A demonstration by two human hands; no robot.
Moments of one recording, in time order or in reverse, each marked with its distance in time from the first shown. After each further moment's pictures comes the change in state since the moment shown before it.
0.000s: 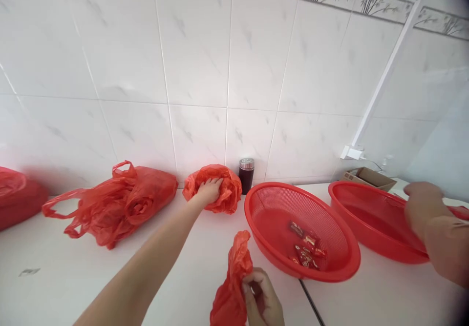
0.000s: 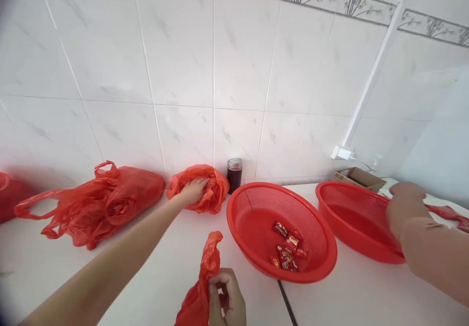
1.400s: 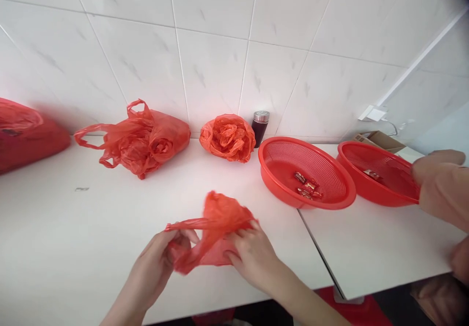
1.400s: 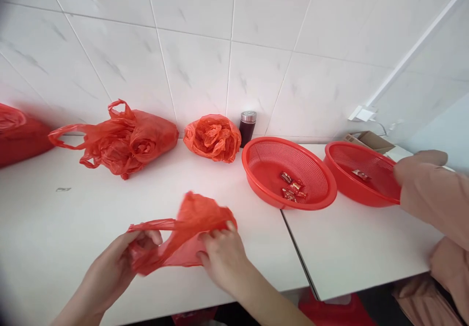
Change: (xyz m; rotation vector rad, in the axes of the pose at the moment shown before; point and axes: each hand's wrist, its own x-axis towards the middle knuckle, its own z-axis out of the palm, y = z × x) left_hand -0.327 0.003 -0.060 -1.258 -0.019 -0.664; right_hand -0.042 -0.038 0.009 -1.157 -0.870 -0.278
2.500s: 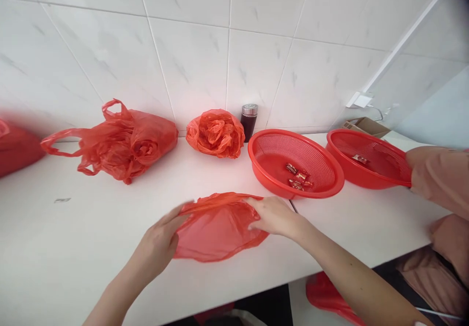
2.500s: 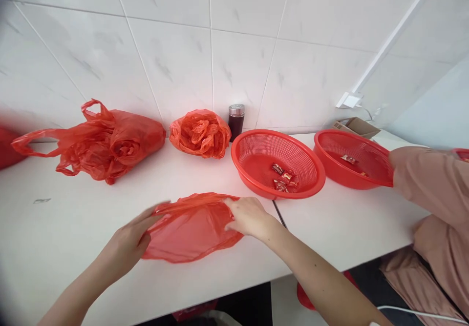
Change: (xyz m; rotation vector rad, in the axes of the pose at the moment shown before) left_hand 0.043 -0.006 -0.016 1.159 -0.087 0.394; right_hand 0.019 0.068 -0.065 -0.271 -0.251 0.228
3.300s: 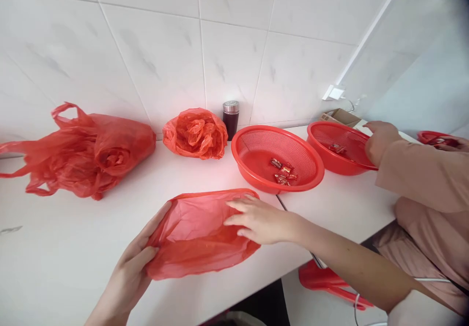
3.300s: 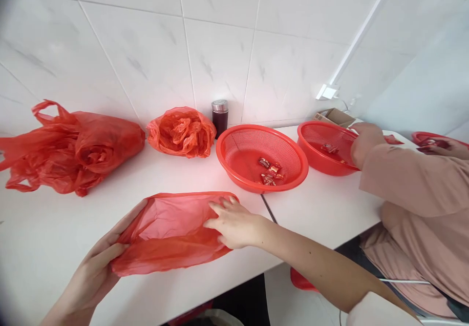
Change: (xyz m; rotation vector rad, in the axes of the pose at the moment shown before) left_hand 0.001 0.017 0.010 -1.185 -0.015 -0.359; right_hand -0.019 -0.002 -0.010 0.137 -0.142 -0.287
